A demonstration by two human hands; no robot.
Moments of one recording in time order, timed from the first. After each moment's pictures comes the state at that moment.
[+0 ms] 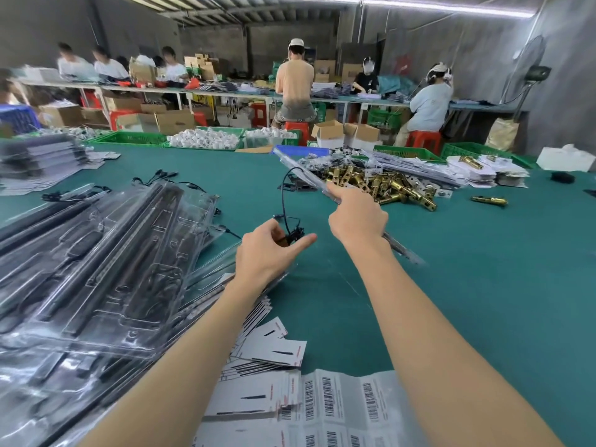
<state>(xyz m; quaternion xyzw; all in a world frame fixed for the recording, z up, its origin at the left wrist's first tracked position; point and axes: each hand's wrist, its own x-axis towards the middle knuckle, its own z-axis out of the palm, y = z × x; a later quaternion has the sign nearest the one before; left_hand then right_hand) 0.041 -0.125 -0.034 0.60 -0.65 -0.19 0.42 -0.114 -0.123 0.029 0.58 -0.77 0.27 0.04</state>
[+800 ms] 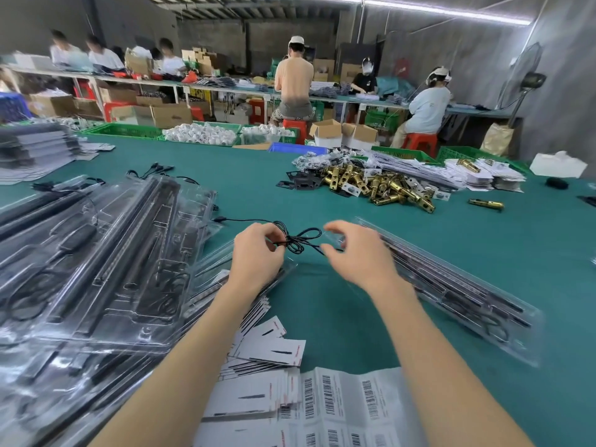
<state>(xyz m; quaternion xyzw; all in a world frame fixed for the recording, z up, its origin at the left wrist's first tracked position) 0.052 -0.123 -0.041 0.56 -0.69 -0.17 0.43 -0.126 -0.069 -0.001 0.68 -0.68 0.26 -0.03</state>
